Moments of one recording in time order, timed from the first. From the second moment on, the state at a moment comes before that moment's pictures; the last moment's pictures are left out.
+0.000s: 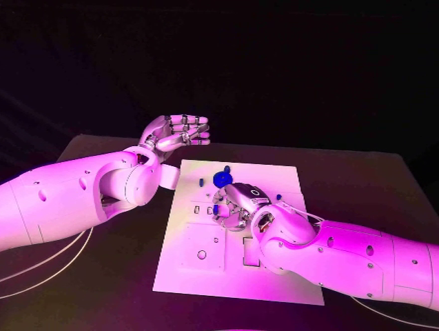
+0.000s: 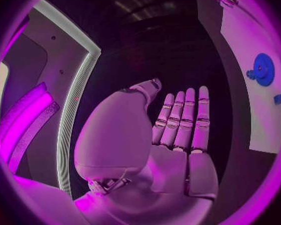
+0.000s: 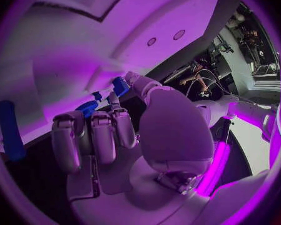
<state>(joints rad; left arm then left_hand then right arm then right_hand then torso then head) 1.23 -0.87 -0.01 1.52 -0.09 -0.39 0.42 1.47 -0.18 0.45 0.20 0.14 0.79 0.20 0.24 0.18 0.95 0.21 0.08 0.07 0.84 0.17 0.30 0.26 0.17 0.81 0.28 0.30 0.12 1.12 -0.47 -0.17 1.49 -1.51 -0.53 -0.40 1.25 -0.24 0.46 0.07 0.14 0.87 0.17 0.12 0.42 1.44 0.09 1.43 1.31 1.47 0.01 1.56 1.31 0.01 1.47 0.11 1.57 1.31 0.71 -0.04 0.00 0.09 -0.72</state>
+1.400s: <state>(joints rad) 1.24 -0.83 -0.01 1.47 -0.75 0.00 -0.31 1.17 -0.12 0.36 0.29 0.14 0.81 0.11 0.75 0.47 1.18 0.03 1.21 0.92 1.47 -0.02 1.53 1.31 0.13 1.25 0.08 1.31 0.98 1.32 -0.89 -0.14 1.70 -0.90 -0.57 -0.16 1.47 -0.16 0.12 0.29 0.18 0.82 0.20 0.07 0.34 1.41 0.11 1.40 1.31 1.47 0.03 1.55 1.31 0.01 1.47 0.13 1.49 1.31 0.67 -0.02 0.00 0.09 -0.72</state>
